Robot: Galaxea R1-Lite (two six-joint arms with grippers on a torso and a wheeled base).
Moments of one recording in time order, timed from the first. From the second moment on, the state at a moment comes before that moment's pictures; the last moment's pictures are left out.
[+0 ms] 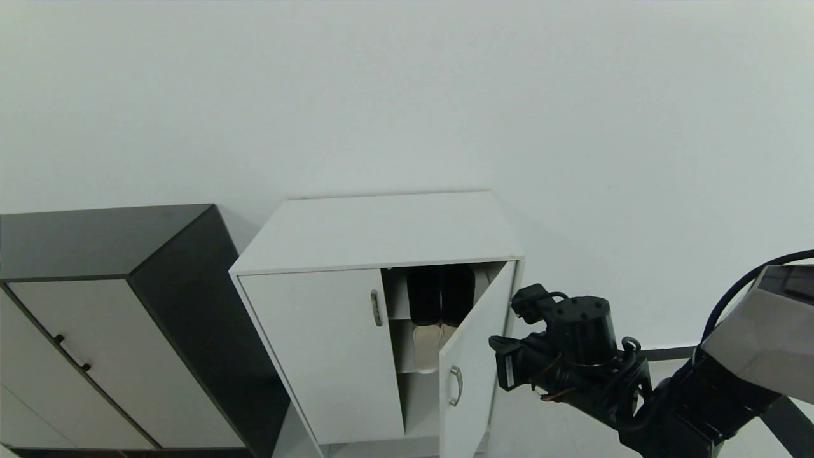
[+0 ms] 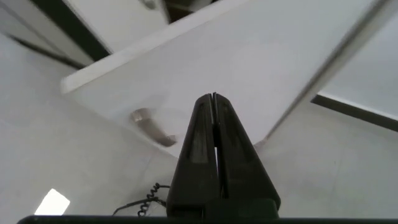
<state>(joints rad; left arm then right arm) 0.00 0.00 0.00 0.00 -0.03 0.00 0.68 2.07 -0.67 -1.02 -0.09 0.16</state>
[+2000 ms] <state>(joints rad) 0.00 0.00 0.00 0.00 -0.03 0.00 0.56 2.46 -1.30 -0.85 -0.09 0.16</state>
